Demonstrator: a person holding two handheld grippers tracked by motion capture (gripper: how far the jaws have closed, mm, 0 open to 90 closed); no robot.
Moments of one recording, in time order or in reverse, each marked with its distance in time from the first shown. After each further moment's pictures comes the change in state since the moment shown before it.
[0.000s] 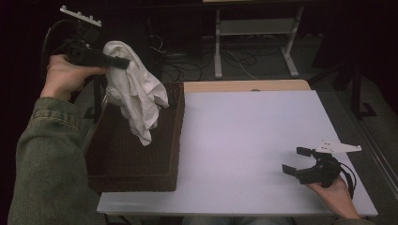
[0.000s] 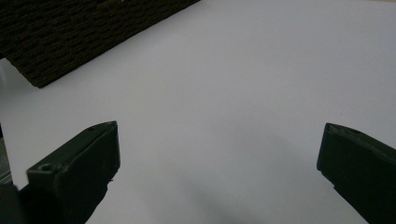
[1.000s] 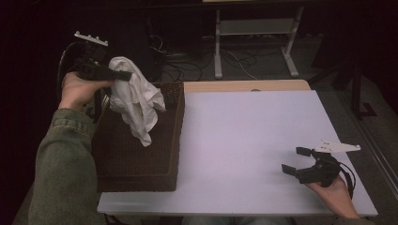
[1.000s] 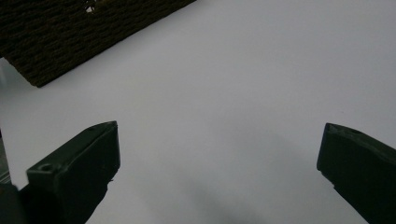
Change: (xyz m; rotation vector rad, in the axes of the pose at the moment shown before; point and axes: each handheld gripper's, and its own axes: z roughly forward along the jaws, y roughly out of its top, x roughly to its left) left arm 0.026 -0.039 0.041 0.015 0.037 -0.059; right arm -0.001 0.000 0.001 0.018 0.005 0.004
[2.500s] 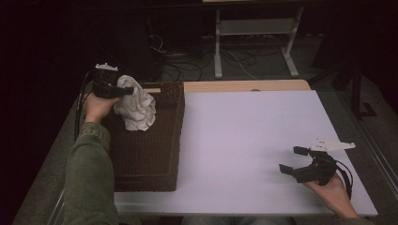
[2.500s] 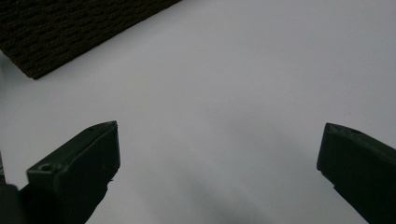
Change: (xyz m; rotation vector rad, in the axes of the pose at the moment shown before) left arm 0.061 -0.069 0.089 -0.034 0.159 -0.097; right arm -0.001 0.003 0.008 0.022 0.001 -0.022
